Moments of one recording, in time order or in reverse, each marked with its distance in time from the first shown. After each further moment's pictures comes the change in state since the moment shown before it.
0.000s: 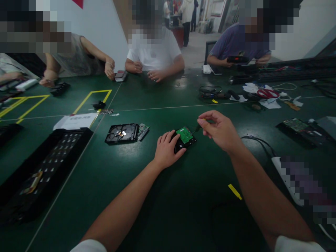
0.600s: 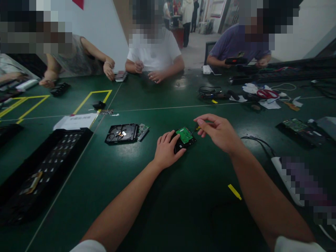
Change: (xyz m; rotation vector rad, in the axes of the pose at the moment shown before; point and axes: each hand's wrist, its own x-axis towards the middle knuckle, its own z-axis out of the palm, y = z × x) left_hand 0.000 -0.001 0.001 0.001 -0.001 -0.005; right_hand -0.002 -0.005 0.000 0.016 -0.088 -0.036
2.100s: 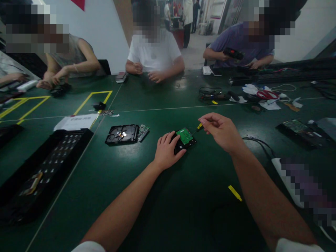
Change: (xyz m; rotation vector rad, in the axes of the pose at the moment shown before) left_hand 0.000 -0.001 -0.001 -0.004 -0.006 0.013; right_hand 0.005 0.012 -0.006 -0.091 0.092 -0.015
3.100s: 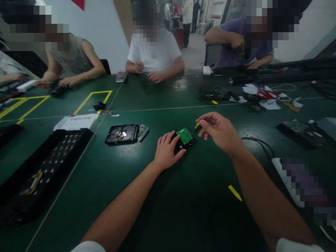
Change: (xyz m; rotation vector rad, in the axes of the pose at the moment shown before) left_hand 0.001 0.000 0.001 -0.005 -0.007 -0.010; right_hand -0.003 -0.007 0.005 0.181 -0.051 0.059
